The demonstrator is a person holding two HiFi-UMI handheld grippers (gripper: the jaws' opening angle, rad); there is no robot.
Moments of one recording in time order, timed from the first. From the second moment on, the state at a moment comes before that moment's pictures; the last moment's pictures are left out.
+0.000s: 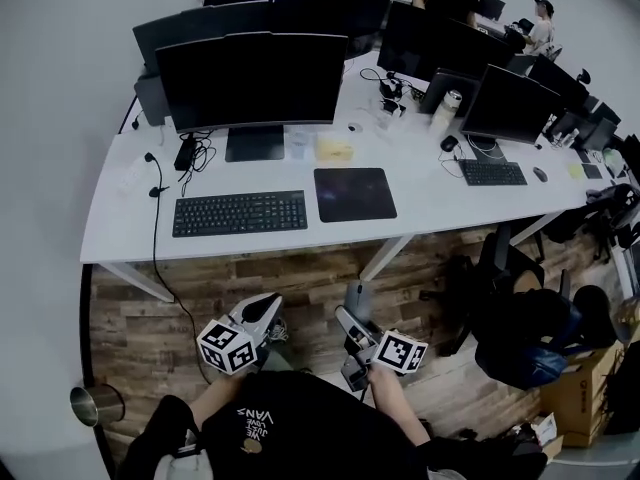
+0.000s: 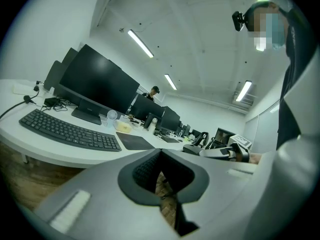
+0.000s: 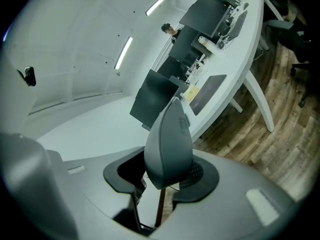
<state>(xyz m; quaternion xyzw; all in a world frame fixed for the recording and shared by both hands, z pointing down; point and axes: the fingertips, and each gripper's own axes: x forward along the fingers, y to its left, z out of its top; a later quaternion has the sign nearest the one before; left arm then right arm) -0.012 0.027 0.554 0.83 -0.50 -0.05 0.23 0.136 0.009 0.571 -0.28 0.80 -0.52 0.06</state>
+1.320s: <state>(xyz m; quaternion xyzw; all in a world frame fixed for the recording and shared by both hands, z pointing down) -0.115 -0.168 0.568 0.84 -0.49 -0.05 0.23 0.059 -0.198 0.590 -0.33 0.79 -0.51 0.05</state>
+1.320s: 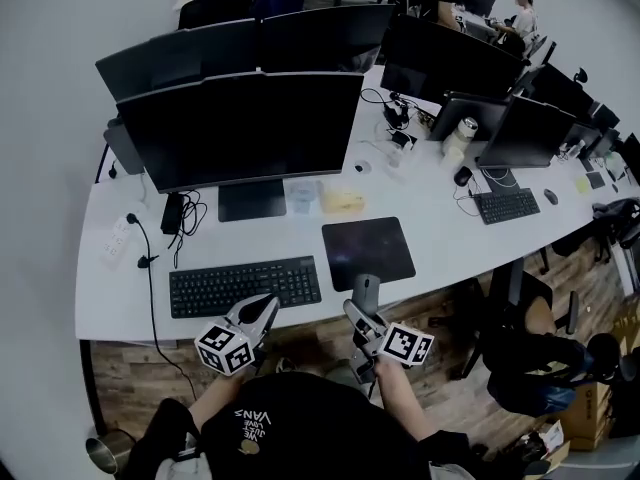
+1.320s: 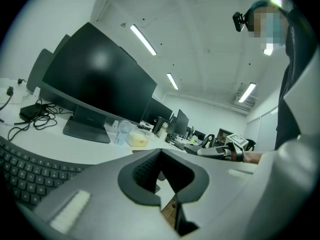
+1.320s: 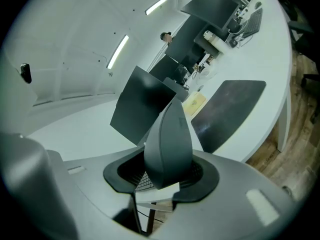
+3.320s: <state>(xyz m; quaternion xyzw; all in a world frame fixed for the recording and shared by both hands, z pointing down) -0.075 -0.181 0.584 0.69 -0.68 -0.08 0.24 0.011 -0.351 0.695 -0.18 0.82 -0.51 -0.20</state>
